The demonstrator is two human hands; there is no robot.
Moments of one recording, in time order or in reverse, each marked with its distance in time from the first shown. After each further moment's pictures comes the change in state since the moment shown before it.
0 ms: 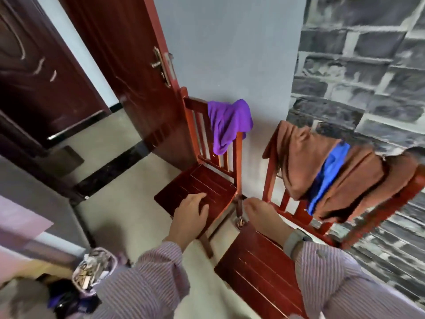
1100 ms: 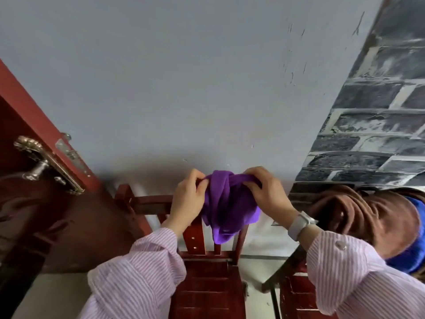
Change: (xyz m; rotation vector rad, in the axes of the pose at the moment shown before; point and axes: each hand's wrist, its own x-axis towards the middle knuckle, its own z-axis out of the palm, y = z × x) left_hand 0.504 0.011 -0.077 -0.440 -0.137 0.741; right_hand 0.361 -0.123 -0.095 -0.012 0.884 0.117
